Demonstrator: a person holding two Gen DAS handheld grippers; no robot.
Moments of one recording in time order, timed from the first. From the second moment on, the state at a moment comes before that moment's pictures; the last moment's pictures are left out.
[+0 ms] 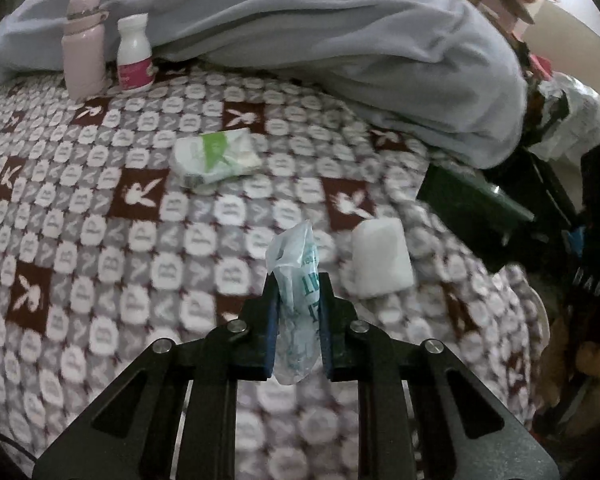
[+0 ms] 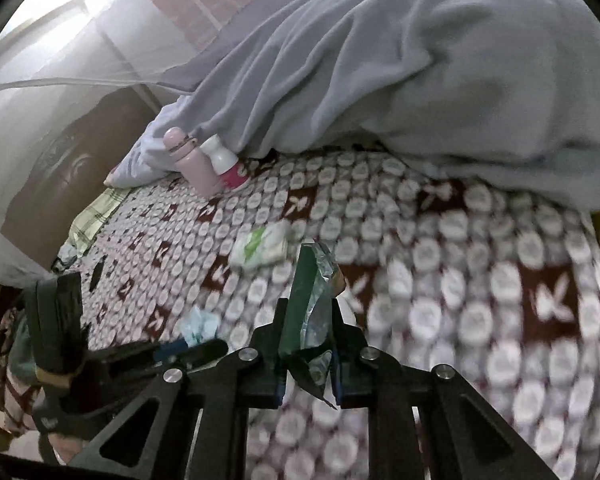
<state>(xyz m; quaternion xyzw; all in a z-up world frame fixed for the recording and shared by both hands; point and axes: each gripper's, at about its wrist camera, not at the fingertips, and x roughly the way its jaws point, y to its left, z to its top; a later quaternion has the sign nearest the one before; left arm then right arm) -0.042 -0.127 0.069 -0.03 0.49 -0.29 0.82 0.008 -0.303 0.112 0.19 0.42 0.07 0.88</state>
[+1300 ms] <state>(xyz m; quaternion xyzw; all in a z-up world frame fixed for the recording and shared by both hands) -0.254 -0.406 0.151 0.14 0.43 -0.52 0.72 -0.314 -0.497 0.128 0.20 0.40 -0.21 0.87</state>
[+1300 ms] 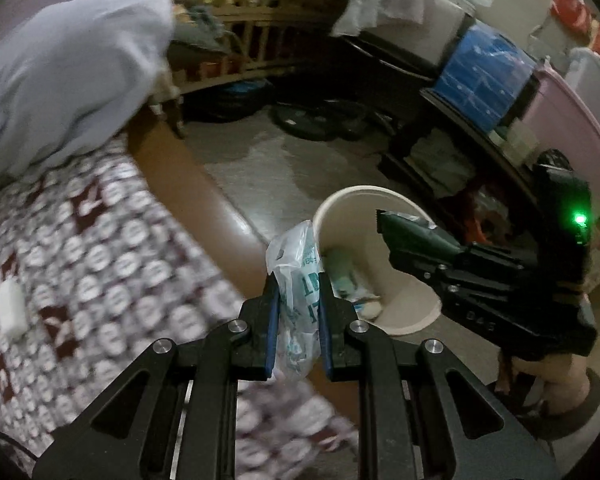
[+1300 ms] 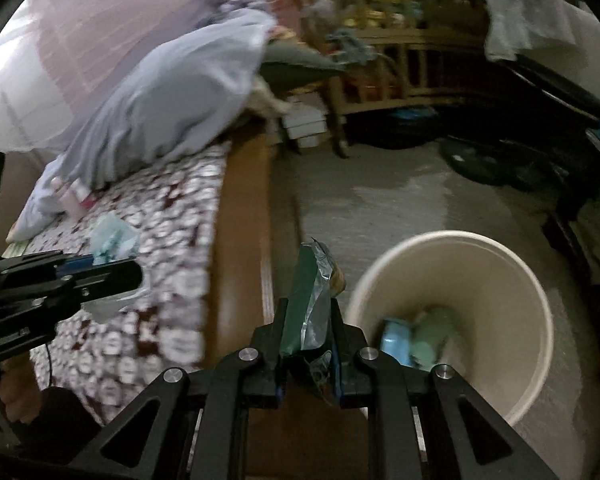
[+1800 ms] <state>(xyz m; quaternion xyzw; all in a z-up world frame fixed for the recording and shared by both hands) -0.295 -0.502 0.115 0.17 0.46 -0.54 0.68 -0.370 -0.564 0.095 0.25 0.40 -0.29 0.83</state>
